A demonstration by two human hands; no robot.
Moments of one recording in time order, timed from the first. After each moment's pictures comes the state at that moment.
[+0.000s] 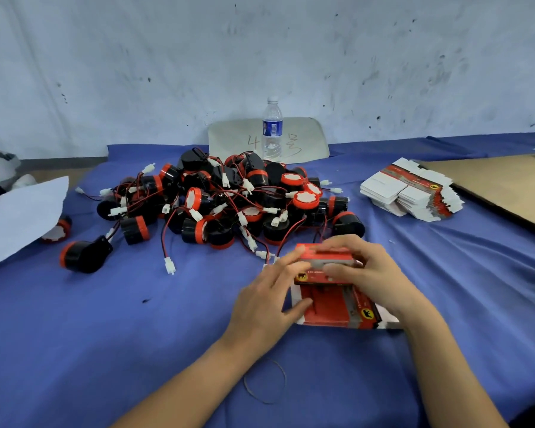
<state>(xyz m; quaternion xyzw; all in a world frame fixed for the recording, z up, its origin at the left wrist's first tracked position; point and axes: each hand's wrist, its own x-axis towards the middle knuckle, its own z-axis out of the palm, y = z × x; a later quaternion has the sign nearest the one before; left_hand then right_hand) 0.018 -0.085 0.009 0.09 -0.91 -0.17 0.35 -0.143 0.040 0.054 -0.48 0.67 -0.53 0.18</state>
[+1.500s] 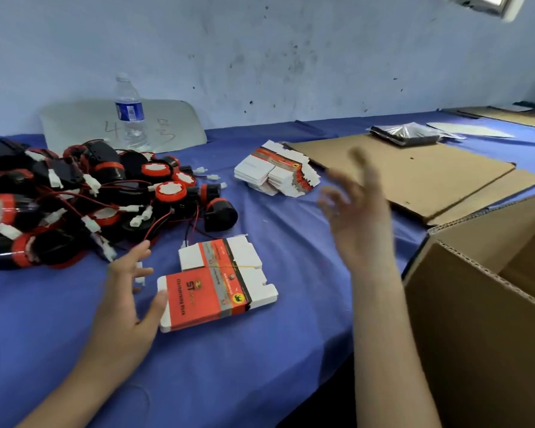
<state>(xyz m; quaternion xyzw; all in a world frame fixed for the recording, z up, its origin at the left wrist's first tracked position) 0.002 -0.085 -0.003 0.10 -0.85 -0.36 0.38 -0.186 0.141 0.099 -0.23 0.51 -0.83 0.02</state>
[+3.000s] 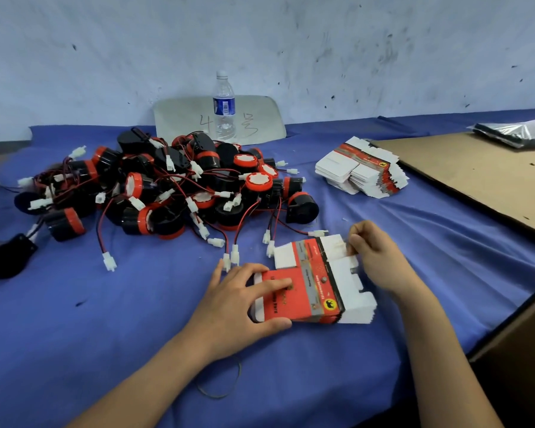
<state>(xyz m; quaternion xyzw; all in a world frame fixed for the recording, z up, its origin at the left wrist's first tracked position) 0.015 -0.074 0.011 0.10 -0.97 -0.17 0.11 -0.189 0.090 0.029 -0.31 0.78 -0.54 0.07</state>
